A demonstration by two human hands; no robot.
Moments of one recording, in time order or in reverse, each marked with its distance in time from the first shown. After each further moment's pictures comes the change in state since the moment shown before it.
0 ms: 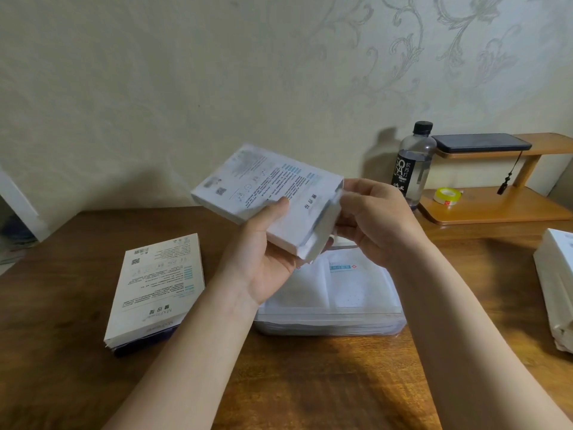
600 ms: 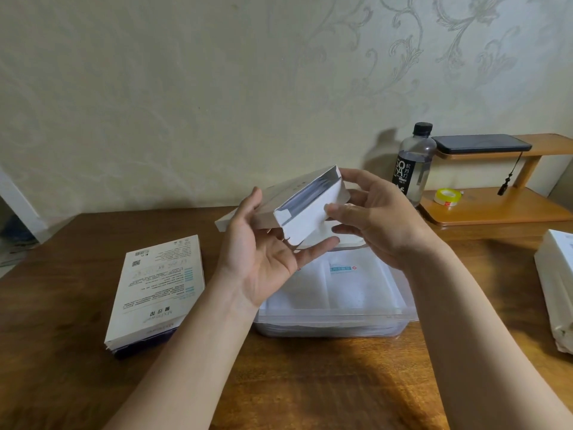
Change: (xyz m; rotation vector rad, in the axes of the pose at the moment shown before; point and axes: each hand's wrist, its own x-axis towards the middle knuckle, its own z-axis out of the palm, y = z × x) left_hand -0.004 0.008 0.005 -0.157 0.084 -0.146; right_hand -0.001 0.001 -0.018 -0.171 -0.195 -0.155
